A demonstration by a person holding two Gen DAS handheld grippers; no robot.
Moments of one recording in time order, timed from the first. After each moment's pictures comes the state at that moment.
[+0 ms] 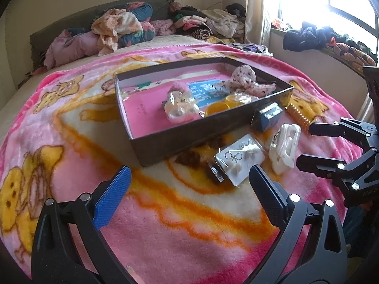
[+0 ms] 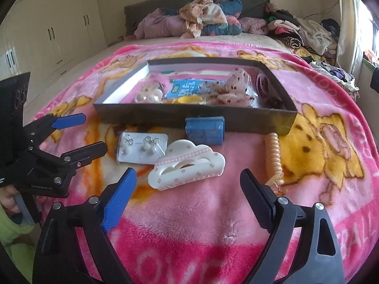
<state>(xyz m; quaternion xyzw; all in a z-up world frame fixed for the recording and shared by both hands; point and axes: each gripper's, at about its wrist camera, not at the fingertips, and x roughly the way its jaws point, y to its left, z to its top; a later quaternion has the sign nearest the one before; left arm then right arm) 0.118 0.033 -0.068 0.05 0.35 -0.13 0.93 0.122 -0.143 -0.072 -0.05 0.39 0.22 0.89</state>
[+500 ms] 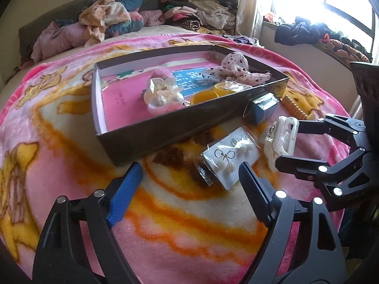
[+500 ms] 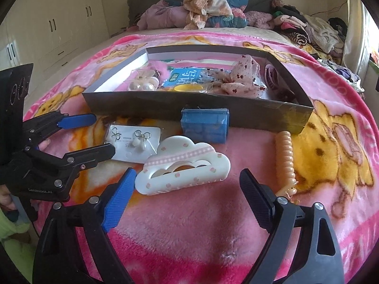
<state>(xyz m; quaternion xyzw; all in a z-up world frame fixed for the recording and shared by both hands) 0.135 0.022 -0.084 0.03 0.38 -0.16 0.91 0.143 -0.139 -0.089 -0.06 0.40 0.24 0.88</state>
